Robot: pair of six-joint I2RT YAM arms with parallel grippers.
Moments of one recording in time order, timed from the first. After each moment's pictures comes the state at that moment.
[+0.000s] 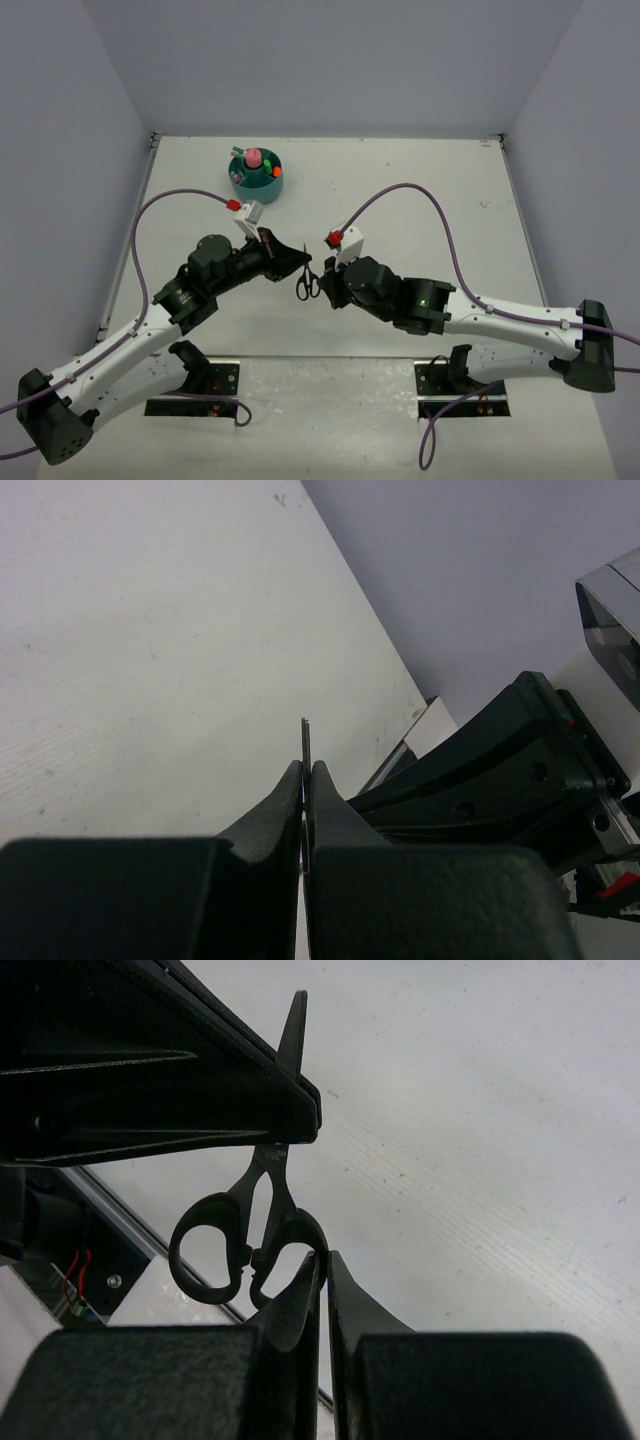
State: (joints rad) left arm -0.72 0.81 0.61 0.03 0.23 -0.75; right arm 1.24 1.14 0.92 -0.29 0.39 0.50
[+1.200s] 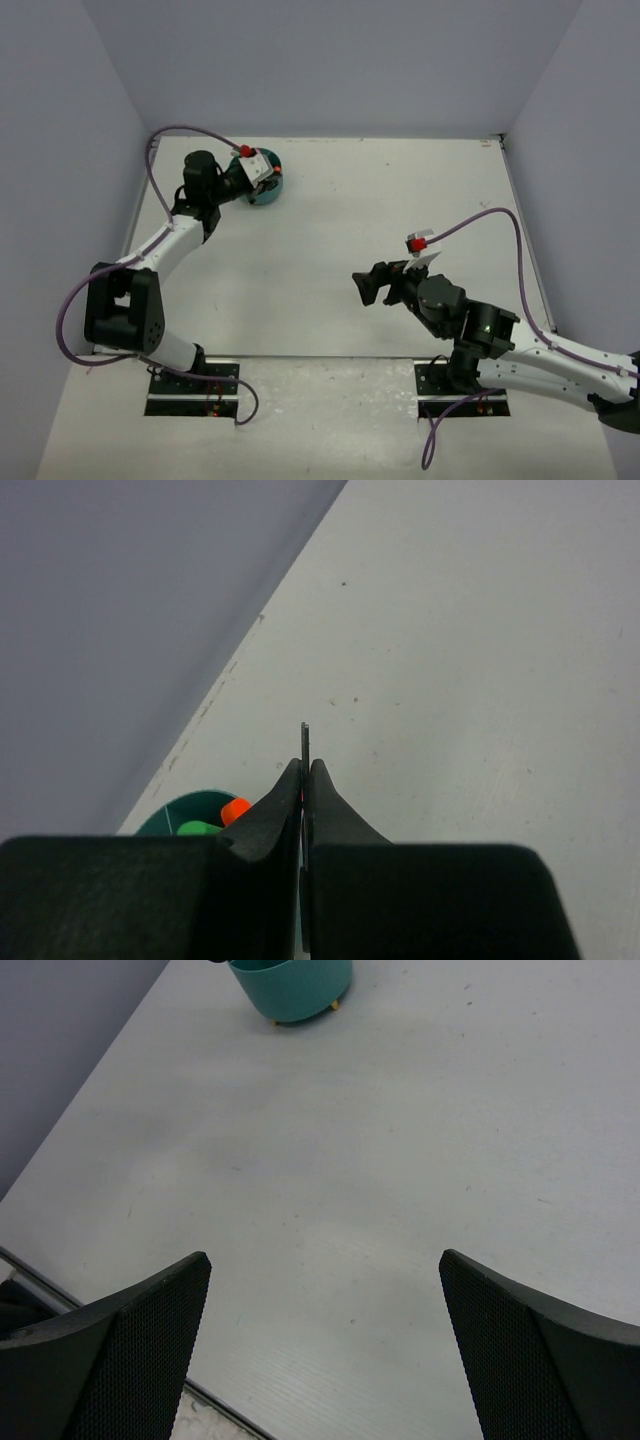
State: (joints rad) left arm -0.18 1.51 0.98 0.34 0.80 0.49; right arm 1.16 0.65 0.62 -0.27 0.58 0.53
